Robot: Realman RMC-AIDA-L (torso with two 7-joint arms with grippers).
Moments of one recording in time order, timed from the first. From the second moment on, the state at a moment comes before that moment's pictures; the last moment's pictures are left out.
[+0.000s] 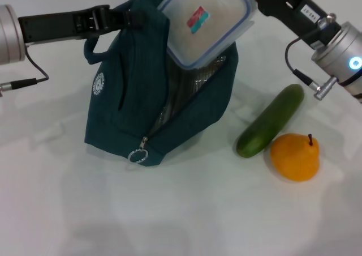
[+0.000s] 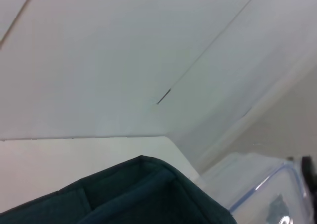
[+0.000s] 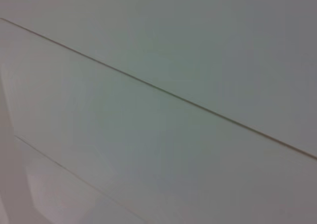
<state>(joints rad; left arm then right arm) -0.58 -2.08 1.09 1.10 1.79 1.34 -2.44 0.70 2.03 -0.58 0.03 -1.23 -1.66 1.59</state>
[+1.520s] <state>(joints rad) -0.58 -2.08 1.09 1.04 1.71 1.35 -2.40 0.76 2.03 -0.60 0.08 -1.41 -1.45 1.58</state>
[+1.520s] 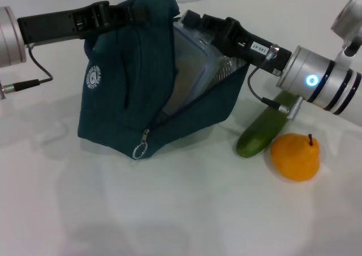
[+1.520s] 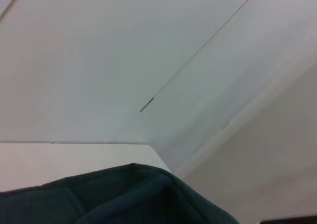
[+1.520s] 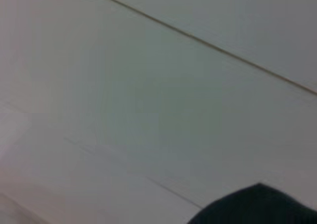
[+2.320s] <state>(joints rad) -0.56 -2.08 1.06 1.03 1.71 1.37 -2.40 0.71 2.02 -0.58 0.00 -1.50 -1.55 1.62</state>
